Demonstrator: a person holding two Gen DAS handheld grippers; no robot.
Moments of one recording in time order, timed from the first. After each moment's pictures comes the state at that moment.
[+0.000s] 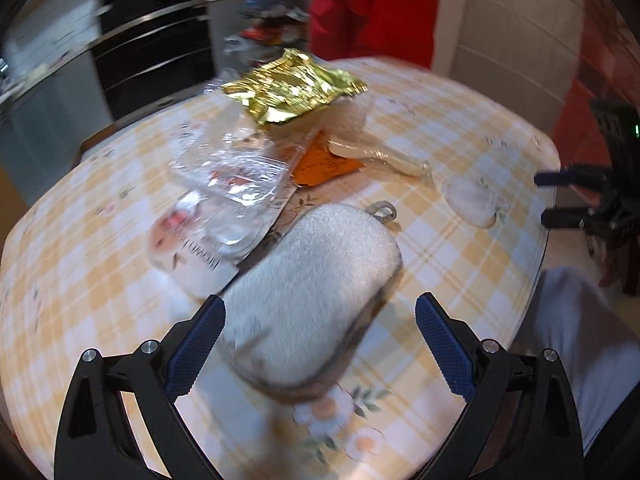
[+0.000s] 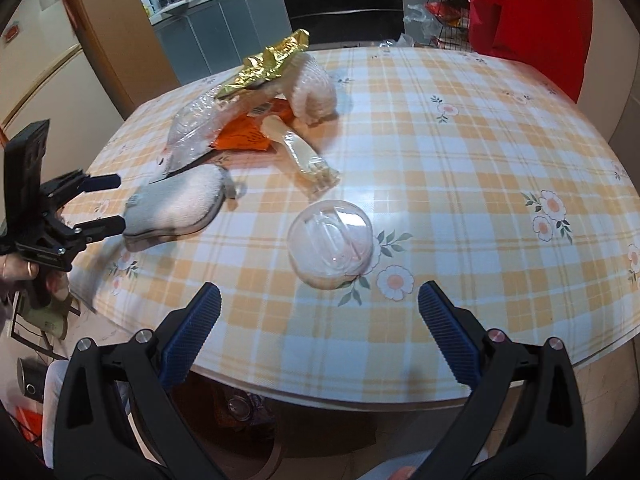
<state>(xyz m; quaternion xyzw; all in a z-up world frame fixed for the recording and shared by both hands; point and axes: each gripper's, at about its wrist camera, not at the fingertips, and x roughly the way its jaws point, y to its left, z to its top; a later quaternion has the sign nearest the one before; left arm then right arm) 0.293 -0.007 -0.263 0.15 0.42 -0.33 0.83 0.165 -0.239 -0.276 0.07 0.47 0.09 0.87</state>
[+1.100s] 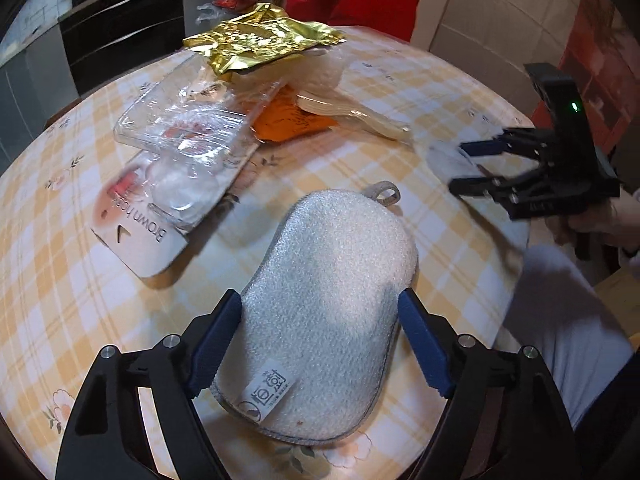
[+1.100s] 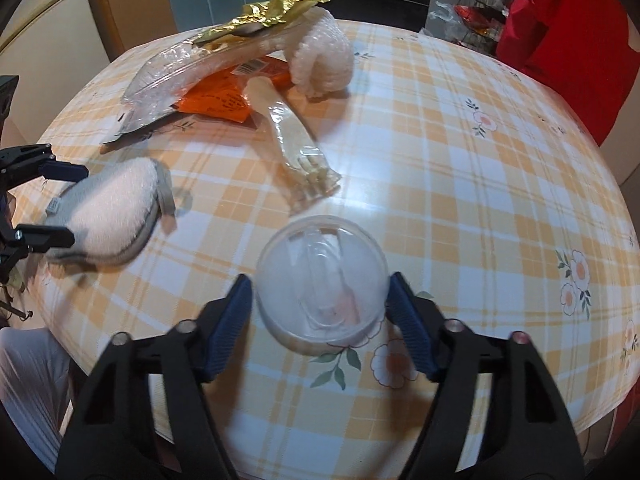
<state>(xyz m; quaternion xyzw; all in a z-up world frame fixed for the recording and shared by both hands) 0.293 -0.015 -0.289 0.14 0.47 -0.37 0.79 0.225 -0.215 -0.318 -0.04 0.50 0.09 0.86</state>
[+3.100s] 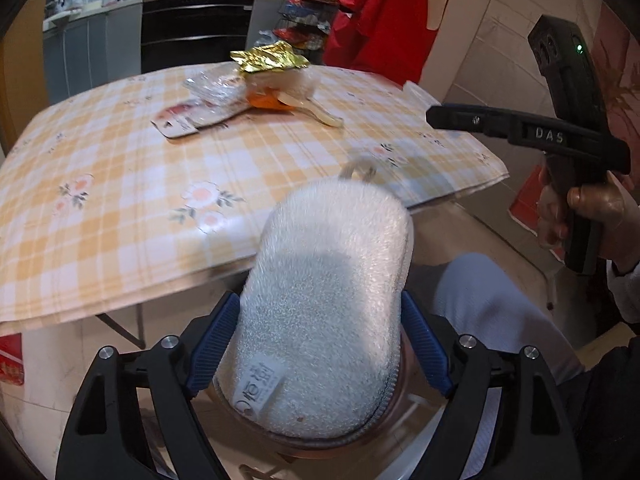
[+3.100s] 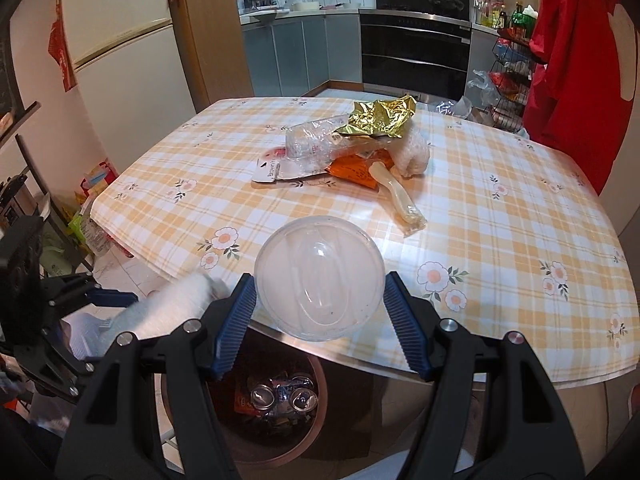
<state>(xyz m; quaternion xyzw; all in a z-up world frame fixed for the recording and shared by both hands) 0.078 0.019 -0.255 0.00 0.43 -0.30 0.85 0.088 -0.168 -0.202 -0.02 0.40 0.18 0.90</state>
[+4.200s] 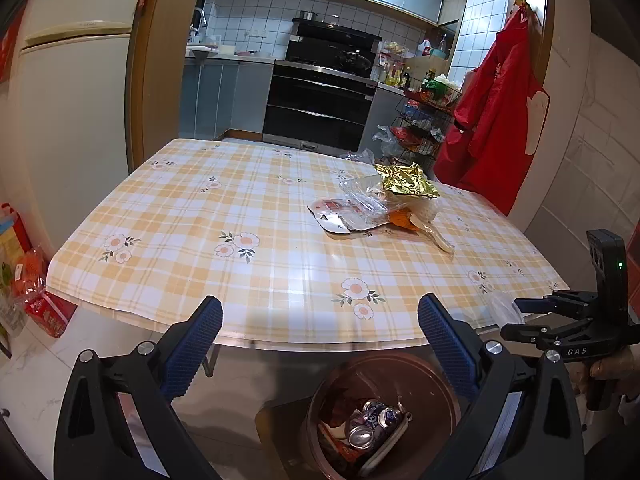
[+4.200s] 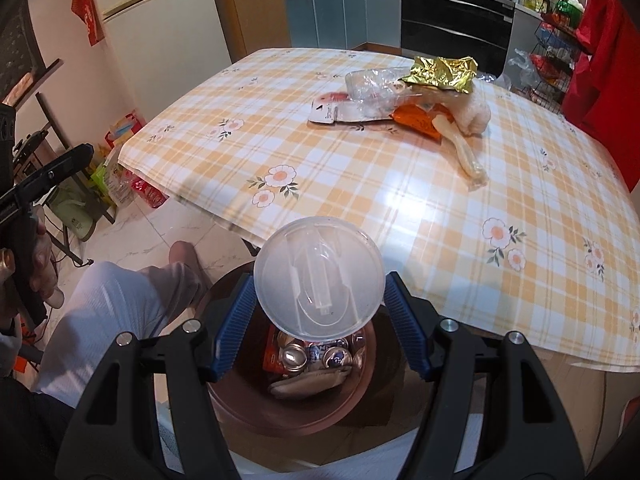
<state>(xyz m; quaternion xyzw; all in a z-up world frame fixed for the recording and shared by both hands) 0.062 0.127 -0.185 -0.09 0.31 -0.09 0.94 0.062 -0.119 -0.229 -0.05 0.46 0.24 0.86</state>
